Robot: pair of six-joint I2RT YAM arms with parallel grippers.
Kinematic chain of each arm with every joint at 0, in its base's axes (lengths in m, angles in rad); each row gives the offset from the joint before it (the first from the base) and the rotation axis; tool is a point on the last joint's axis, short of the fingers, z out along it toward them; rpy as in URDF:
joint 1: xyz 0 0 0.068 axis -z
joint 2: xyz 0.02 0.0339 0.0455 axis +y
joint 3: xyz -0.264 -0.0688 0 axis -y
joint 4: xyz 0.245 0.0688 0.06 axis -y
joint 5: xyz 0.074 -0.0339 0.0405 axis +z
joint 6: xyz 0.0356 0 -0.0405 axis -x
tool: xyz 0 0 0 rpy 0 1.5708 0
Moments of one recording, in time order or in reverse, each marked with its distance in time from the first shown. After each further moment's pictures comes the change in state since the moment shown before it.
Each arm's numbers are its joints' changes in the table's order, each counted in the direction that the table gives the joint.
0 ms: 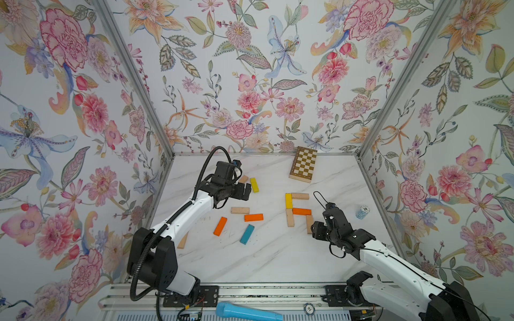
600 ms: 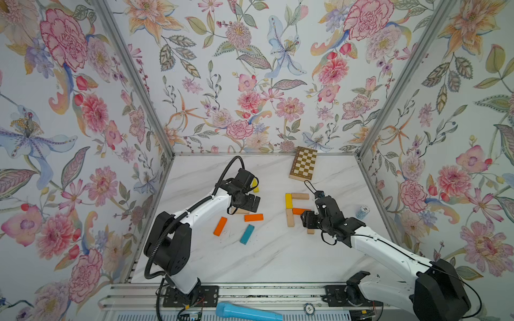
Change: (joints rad) left arm 0.159 0.146 0.052 -0.196 0.118 0.108; right arm -0.052 0.205 0.127 0.141 0.060 0.117
